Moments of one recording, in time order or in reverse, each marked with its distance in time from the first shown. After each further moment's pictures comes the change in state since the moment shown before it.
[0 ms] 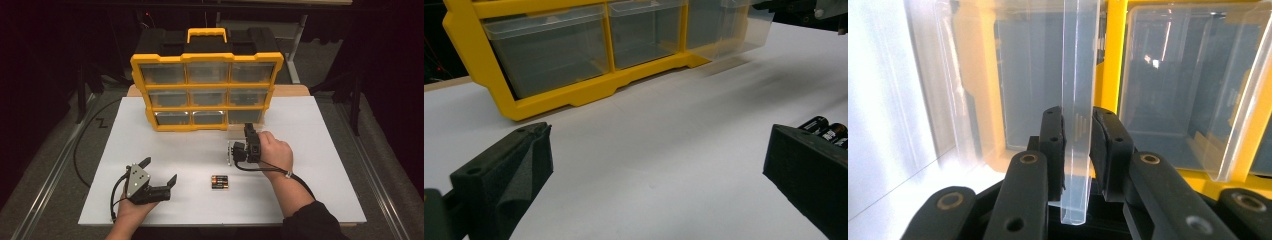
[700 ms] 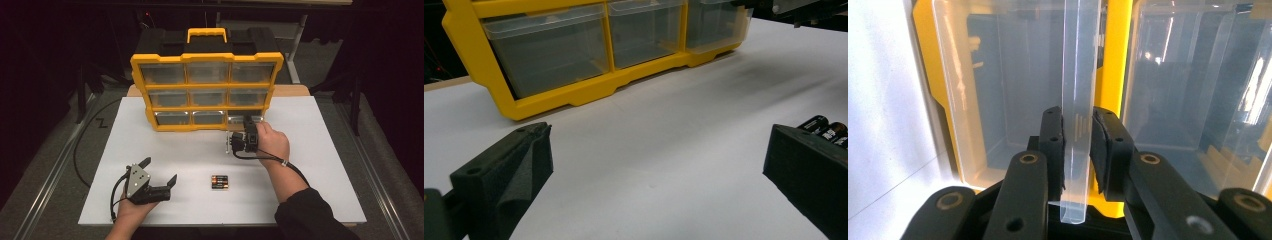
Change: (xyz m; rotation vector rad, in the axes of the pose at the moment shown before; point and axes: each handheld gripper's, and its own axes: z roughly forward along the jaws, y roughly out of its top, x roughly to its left) left arm 0.000 0.000 0.000 0.000 0.001 -0.001; right arm -0.008 0.004 0.033 0.020 -0.002 -0.010
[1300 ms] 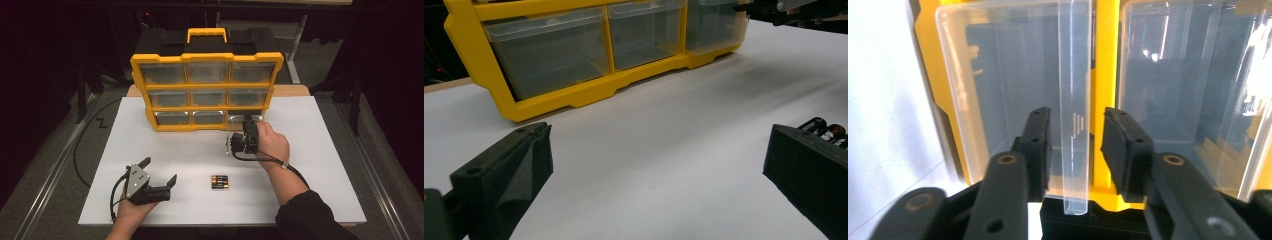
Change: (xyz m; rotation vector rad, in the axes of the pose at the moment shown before) left arm 0.000 0.001 -0.001 -0.009 -0.001 -0.005; right arm -0.003 0.000 -0.004 -0.012 -0.007 0.037
